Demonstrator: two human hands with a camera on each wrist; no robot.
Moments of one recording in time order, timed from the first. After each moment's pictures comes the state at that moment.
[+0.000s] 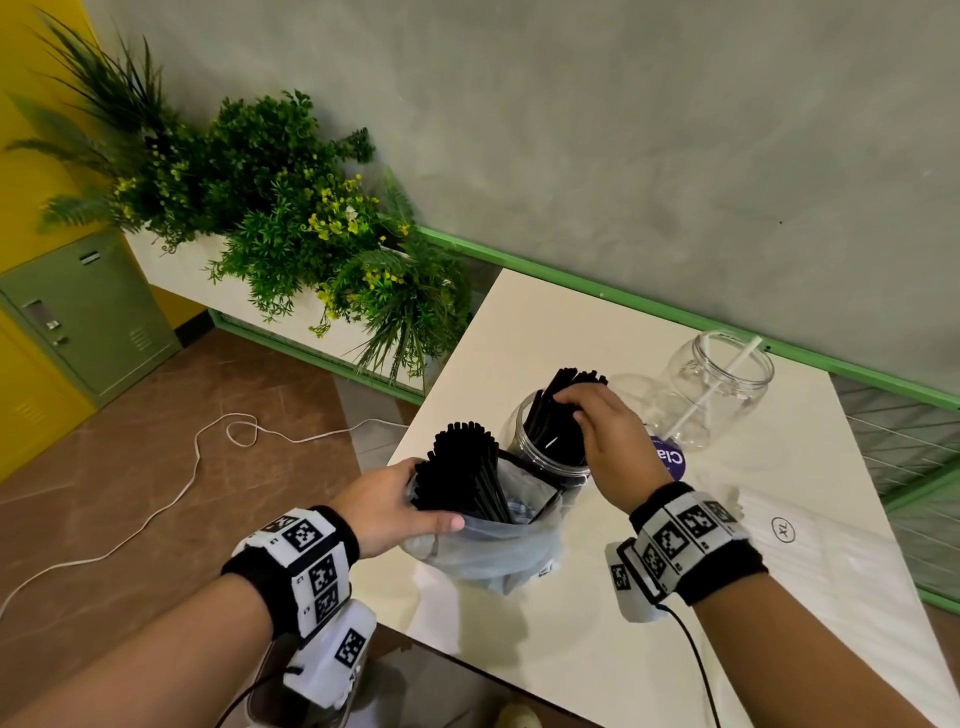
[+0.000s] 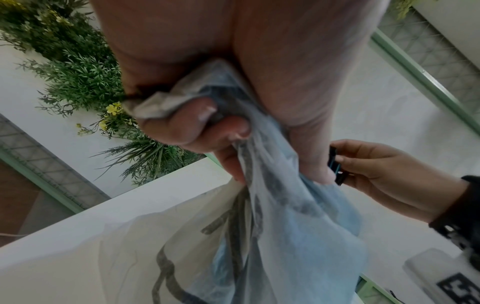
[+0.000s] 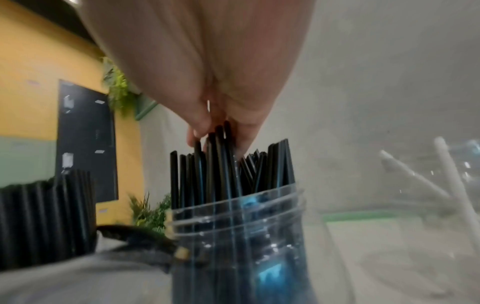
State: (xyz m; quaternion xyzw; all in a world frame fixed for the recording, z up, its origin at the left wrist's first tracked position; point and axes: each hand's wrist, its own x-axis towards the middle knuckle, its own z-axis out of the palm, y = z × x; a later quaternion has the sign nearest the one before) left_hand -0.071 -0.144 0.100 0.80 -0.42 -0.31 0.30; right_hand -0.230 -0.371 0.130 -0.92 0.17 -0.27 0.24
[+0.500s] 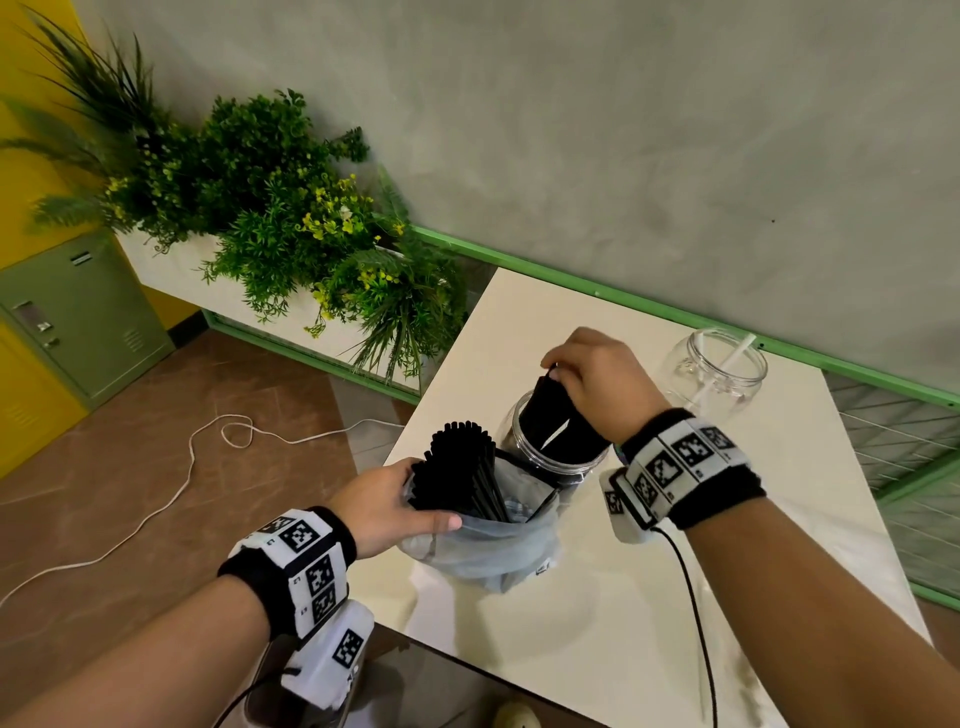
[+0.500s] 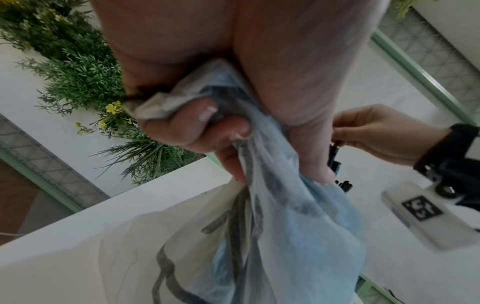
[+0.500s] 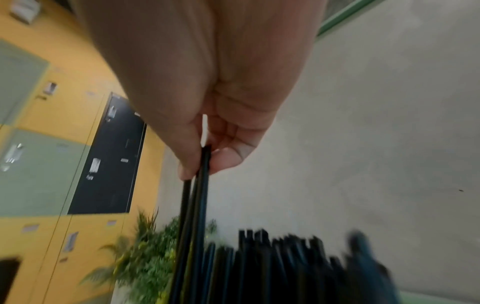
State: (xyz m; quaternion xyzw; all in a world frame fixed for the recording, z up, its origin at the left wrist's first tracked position) left_hand -0.072 -0.143 0.098 0.79 -0.42 -0.32 0.31; right_hand -0.193 -0.387 0.185 -0.96 0.15 -0.19 0.12
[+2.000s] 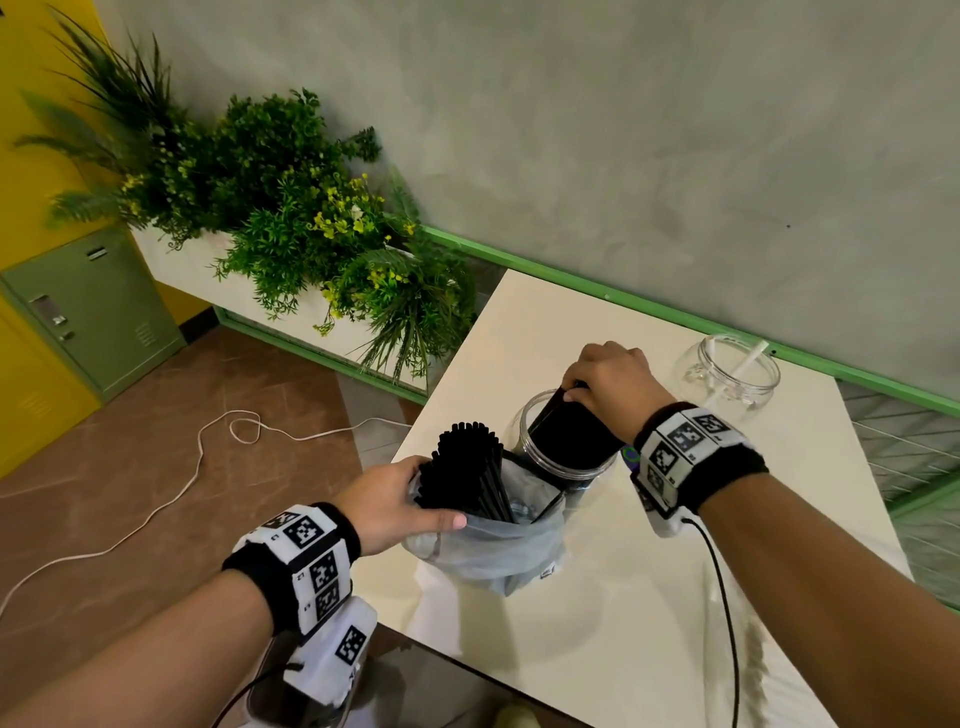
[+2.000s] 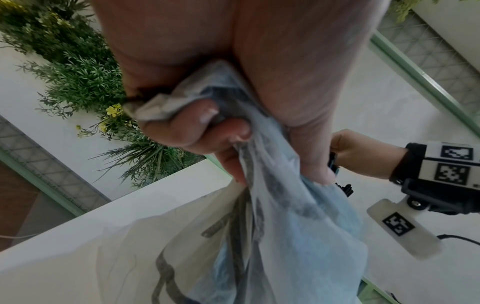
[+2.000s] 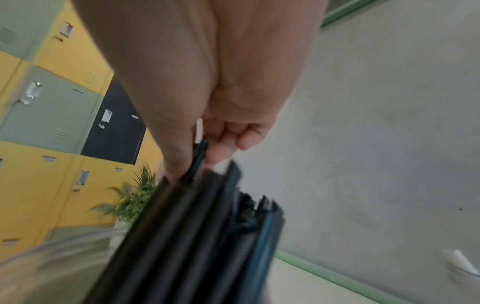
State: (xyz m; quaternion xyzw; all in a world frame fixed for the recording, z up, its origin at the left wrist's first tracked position) left_hand -0.069 -0.145 0.101 0.80 -0.42 -0.31 0.30; right_hand -0.186 -0.416 0.169 -0.98 0.18 -0.05 -0.03
